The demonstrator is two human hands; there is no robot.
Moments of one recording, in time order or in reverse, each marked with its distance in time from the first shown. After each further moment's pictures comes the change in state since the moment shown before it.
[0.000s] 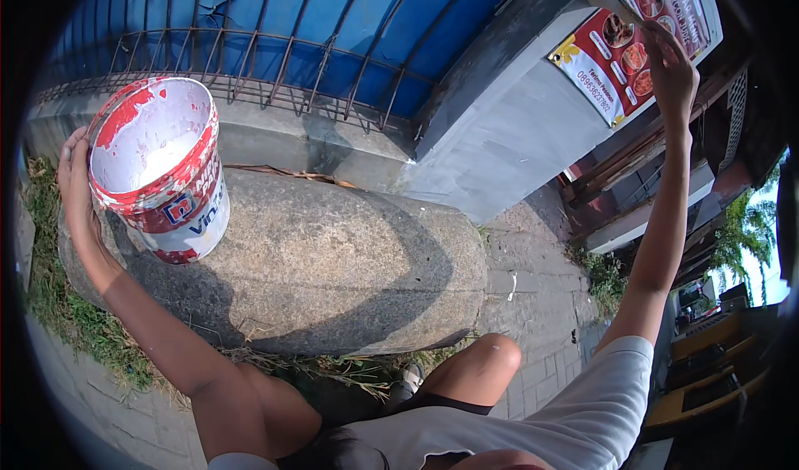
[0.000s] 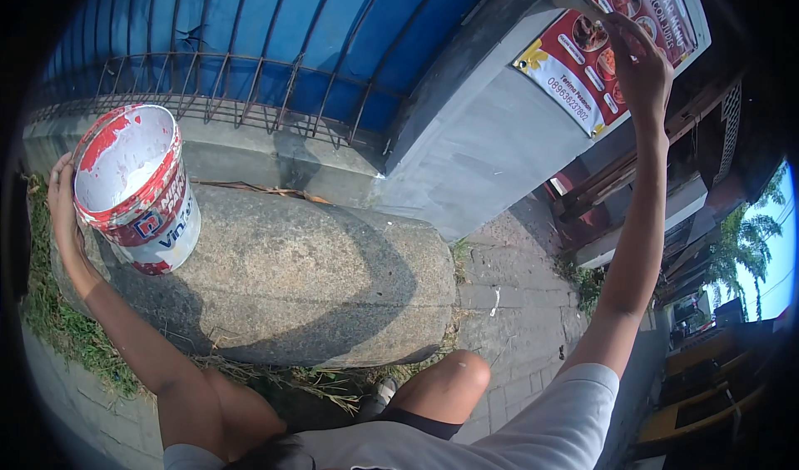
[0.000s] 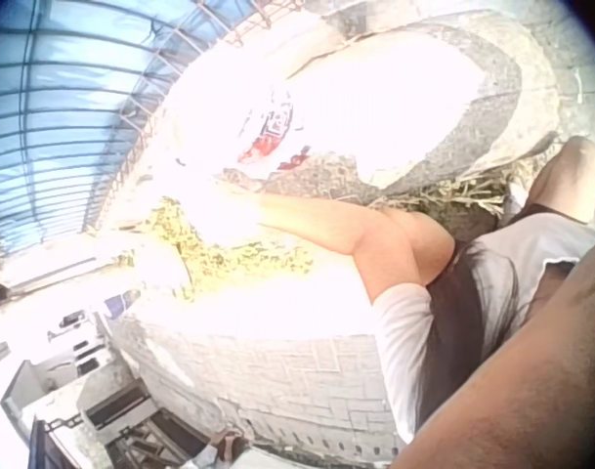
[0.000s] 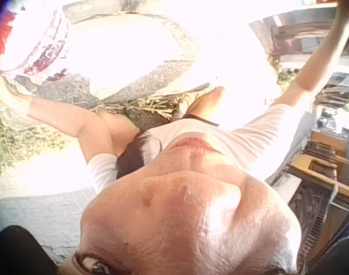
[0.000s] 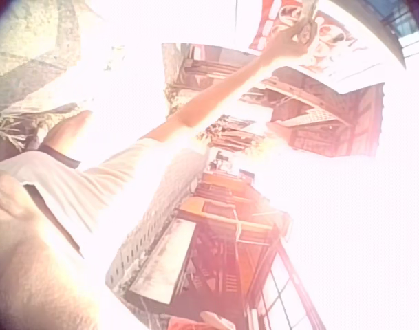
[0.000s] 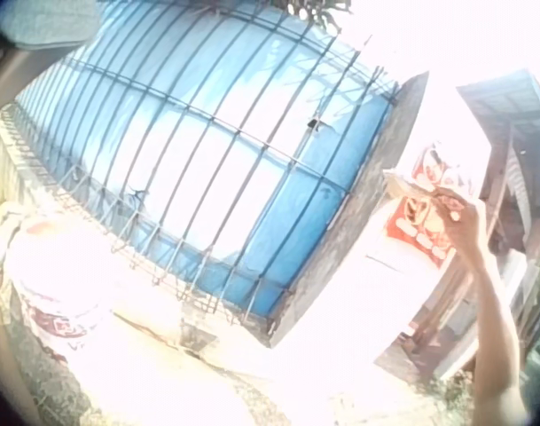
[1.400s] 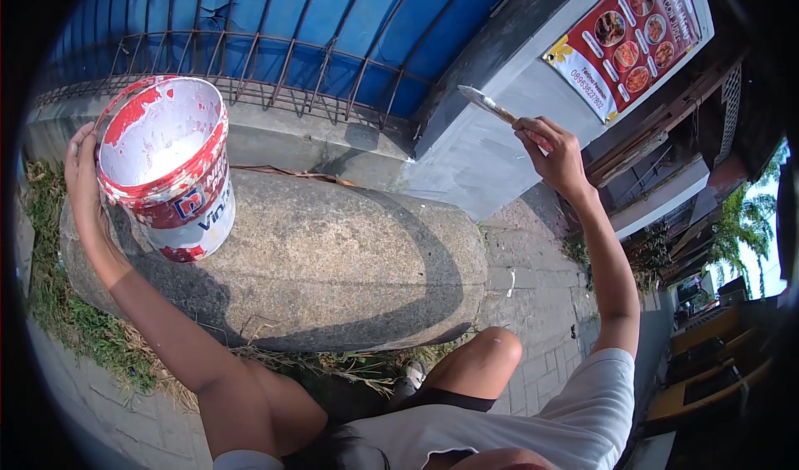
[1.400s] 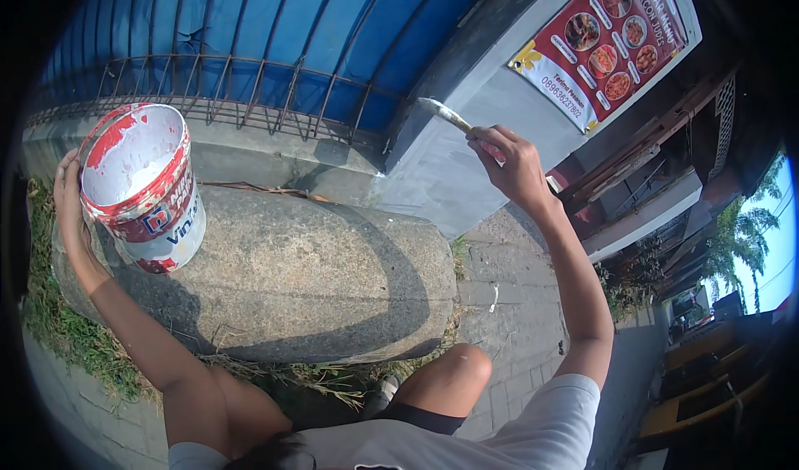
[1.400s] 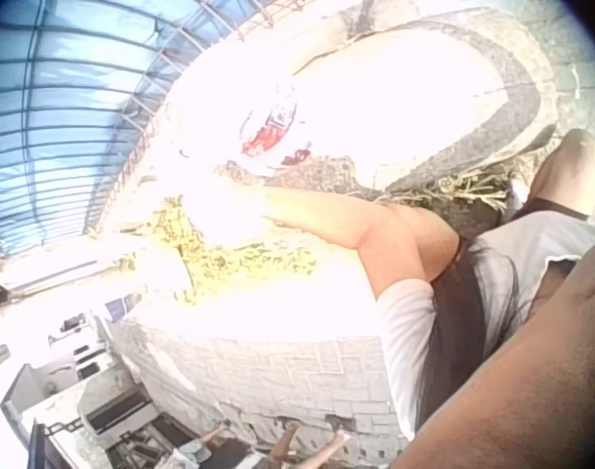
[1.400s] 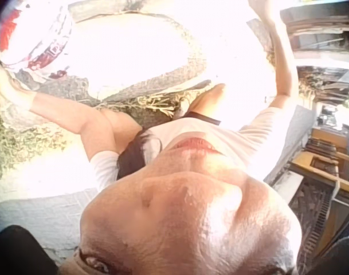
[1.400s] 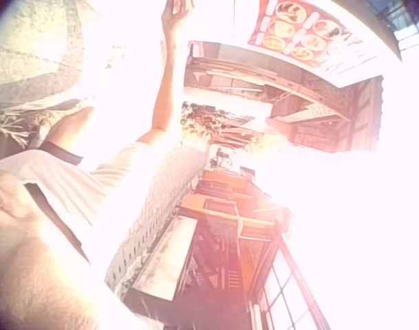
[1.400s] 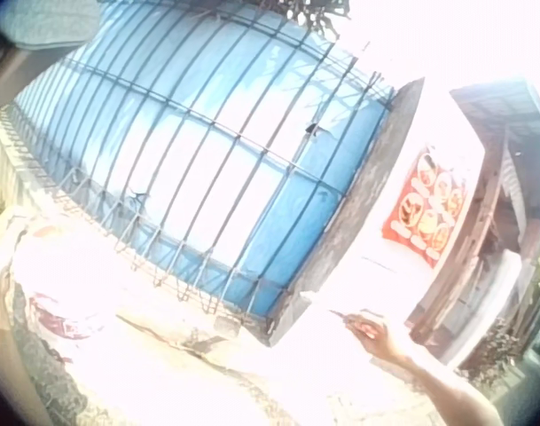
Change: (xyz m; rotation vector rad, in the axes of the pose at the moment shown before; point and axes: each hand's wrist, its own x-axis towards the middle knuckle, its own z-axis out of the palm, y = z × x) left_hand -0.002 0.005 0.009 -0.067 0.013 -0.072; right_hand -0.142 -0.101 0.053 0.320 -0.501 -0.107
